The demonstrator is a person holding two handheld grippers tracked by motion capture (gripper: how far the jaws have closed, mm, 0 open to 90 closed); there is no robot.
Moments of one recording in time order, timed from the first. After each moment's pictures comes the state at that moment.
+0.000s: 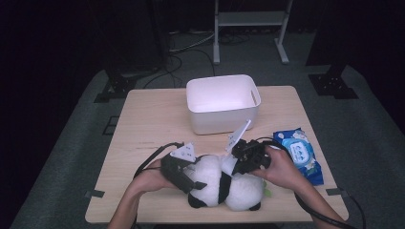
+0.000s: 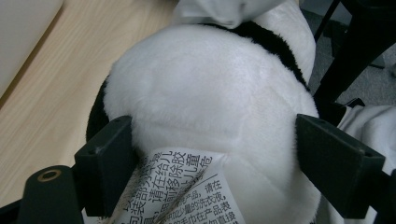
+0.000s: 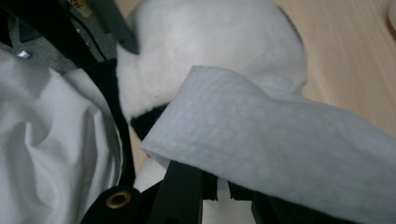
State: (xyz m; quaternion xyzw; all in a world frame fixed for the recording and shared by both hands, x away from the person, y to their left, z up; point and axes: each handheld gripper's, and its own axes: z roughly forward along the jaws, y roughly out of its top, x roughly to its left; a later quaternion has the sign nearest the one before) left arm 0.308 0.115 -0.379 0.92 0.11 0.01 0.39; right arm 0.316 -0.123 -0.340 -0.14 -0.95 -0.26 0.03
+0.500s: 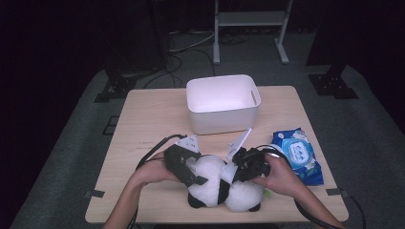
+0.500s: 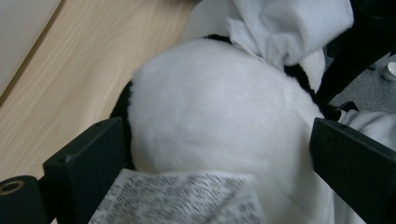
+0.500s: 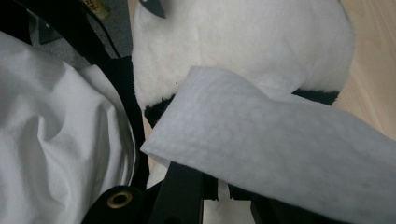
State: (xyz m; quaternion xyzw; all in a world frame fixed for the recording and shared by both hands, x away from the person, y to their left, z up) left arm 0.330 0.104 -0.367 0.93 0.12 -0.02 0.36; right arm 0.308 -0.124 -0.361 -0.14 -0.95 -0.27 0.06
